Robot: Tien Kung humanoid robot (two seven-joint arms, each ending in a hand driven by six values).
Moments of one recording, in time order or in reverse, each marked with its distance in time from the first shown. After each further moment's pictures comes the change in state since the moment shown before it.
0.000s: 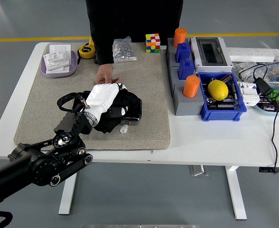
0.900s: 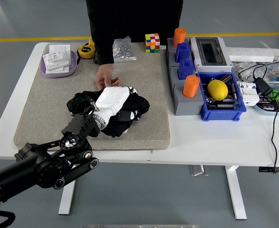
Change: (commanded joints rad) left arm -0.003 -0.008 0.017 -0.014 0.013 -0.006 0.013; right arm 0.002 0.000 -0.001 0.000 0.001 0.002 -0.001
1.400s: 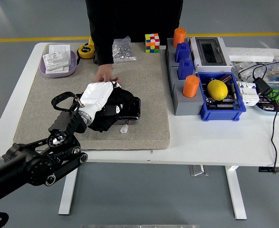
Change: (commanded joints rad) left arm 0.039 0.049 -0.079 0.021 0.020 0.001 -0.004; right arm -0.007 0.003 0.008 0.001 -0.001 -0.003 -0.002
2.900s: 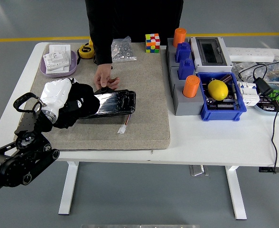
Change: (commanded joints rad) left arm 0.095 0.098 -0.201 0.042 0.087 0.022 0.011; right arm -0.011 0.009 0.009 -0.010 -0.002 0.002 -0.001
